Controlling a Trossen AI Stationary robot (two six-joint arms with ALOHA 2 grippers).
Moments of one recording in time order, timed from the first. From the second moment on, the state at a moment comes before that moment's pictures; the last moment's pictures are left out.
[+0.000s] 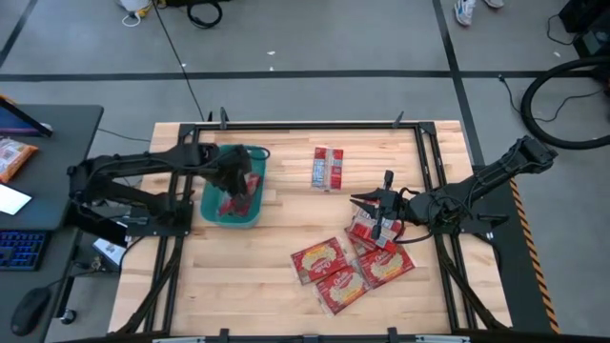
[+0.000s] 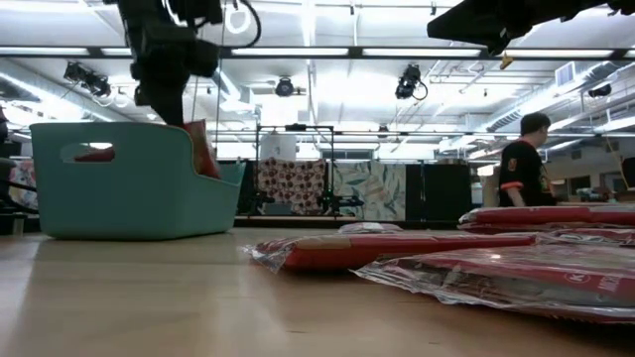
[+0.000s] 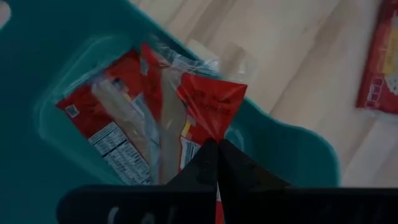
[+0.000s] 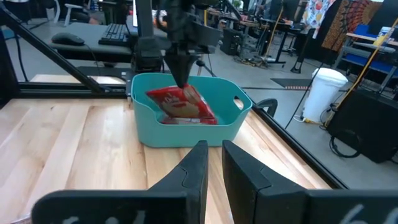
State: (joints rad) left arm 0.24 1.20 0.98 -0.94 0.01 -0.37; right arm 0.41 1.00 0.53 0.29 0.73 -0.02
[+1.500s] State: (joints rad) left arm 0.63 1.20 0.96 -0.93 0.26 -0.33; right arm 0.41 1.00 0.52 0.29 0.71 -0.02
